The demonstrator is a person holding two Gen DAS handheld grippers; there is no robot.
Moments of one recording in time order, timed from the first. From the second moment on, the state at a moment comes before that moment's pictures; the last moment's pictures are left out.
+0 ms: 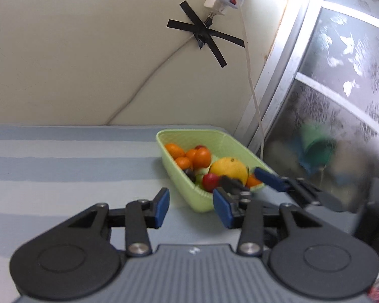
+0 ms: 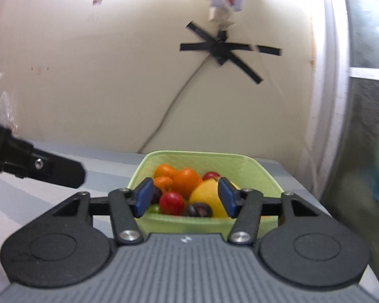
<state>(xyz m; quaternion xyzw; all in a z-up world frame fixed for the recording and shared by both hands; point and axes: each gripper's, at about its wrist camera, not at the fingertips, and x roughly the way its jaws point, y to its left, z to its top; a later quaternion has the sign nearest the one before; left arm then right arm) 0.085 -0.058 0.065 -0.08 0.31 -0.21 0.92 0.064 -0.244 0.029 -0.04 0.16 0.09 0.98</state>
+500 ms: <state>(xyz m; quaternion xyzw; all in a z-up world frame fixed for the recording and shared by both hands) -0.018 -0.096 0.024 0.01 0.29 -0.16 0.94 -0.059 -0.286 0.003 0.10 0.20 0.02 0.98</state>
